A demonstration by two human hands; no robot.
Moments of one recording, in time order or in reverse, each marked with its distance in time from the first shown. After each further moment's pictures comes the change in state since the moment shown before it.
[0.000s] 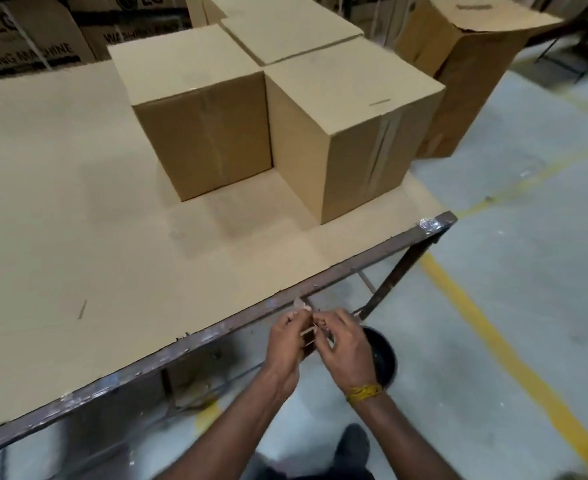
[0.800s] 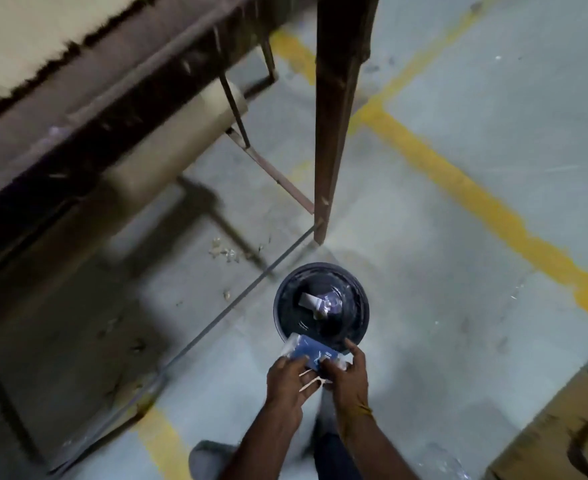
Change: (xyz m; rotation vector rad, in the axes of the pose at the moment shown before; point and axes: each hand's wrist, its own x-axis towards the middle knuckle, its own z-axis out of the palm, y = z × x) left_hand 0.266 -0.392 0.082 0.175 0.285 -0.604; right_hand -0.108 0.433 0.136 0.845 0.308 1.445
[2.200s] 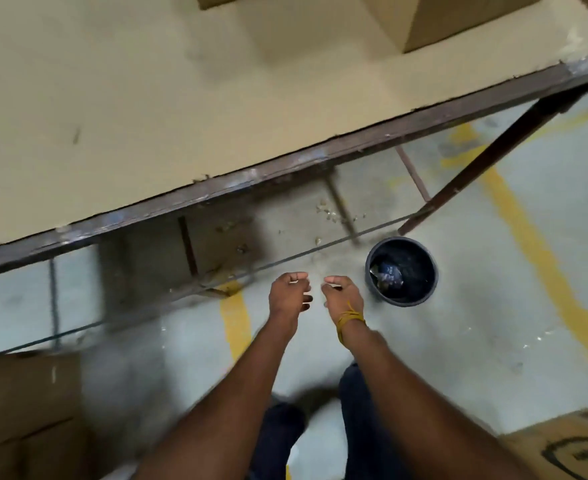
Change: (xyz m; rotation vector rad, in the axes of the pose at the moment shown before) left_hand -0.213 0.013 -0.308 -0.025 0.101 0.388; right_hand -0.314 0.071 0.132 -0.754 -0.243 -0.368
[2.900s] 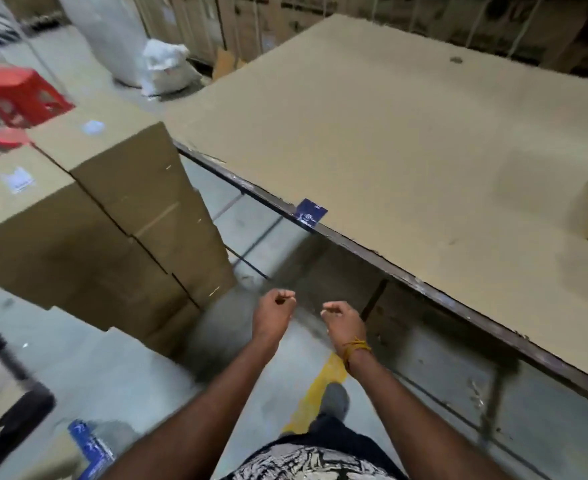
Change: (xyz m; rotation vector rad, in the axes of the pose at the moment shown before) left_hand -0.191 -0.022 -0.401 -0.424 0.778 0.214; right_hand -0.295 -0.114 0.274 -0.579 -0.655 -0.655
